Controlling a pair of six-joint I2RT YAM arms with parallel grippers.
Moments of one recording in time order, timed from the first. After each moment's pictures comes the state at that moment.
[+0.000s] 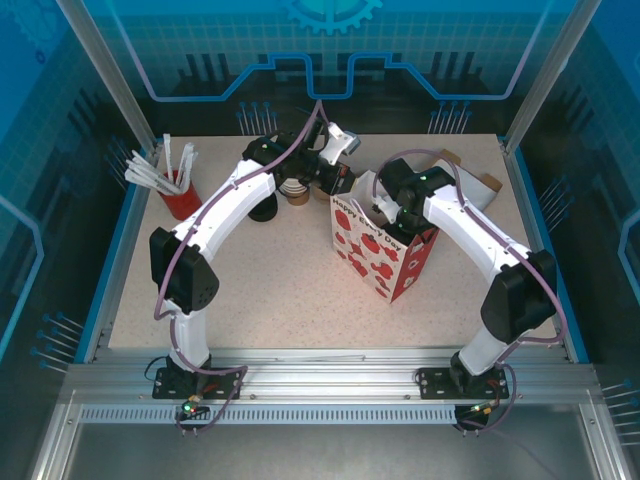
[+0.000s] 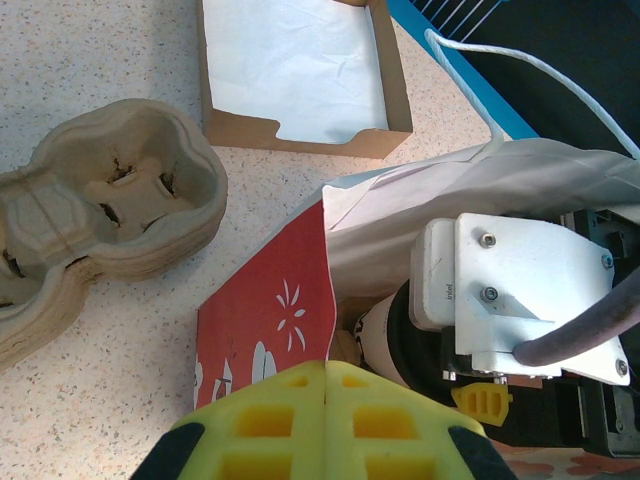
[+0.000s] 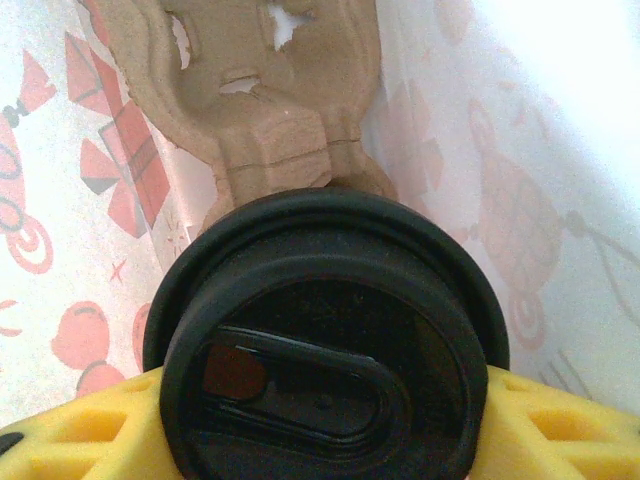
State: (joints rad) left arm -0.52 1.94 1.99 -0.85 0.51 -0.05; right arm 0.45 1.65 1.49 -1.30 0.05 -0.08
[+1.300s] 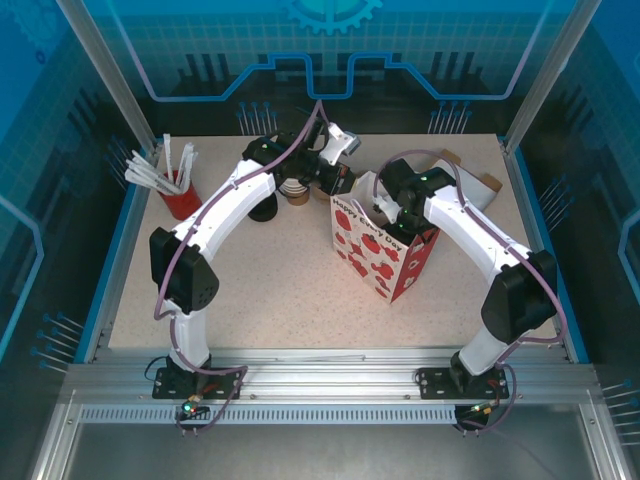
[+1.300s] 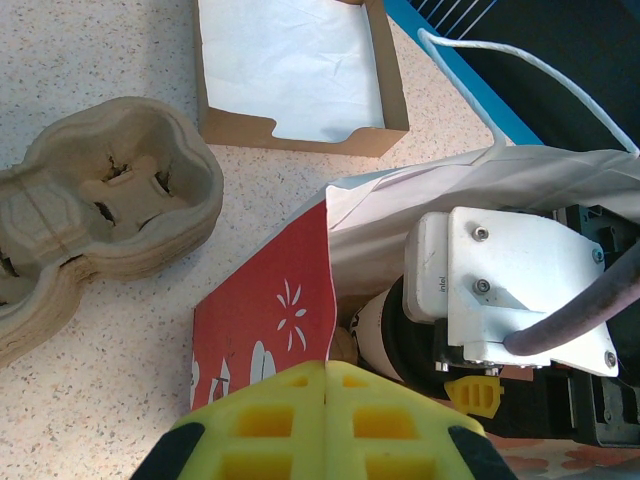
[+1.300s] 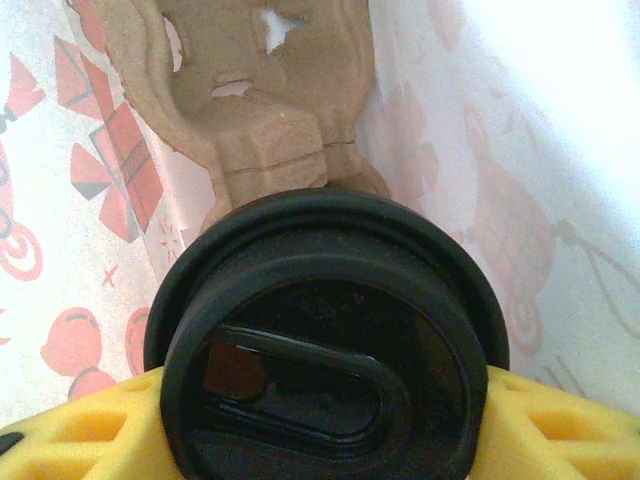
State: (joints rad) left arm -0.52 1.94 1.99 -0.85 0.52 -0.05; right arm 0.44 1.64 1.48 -1.29 0.05 -0.08
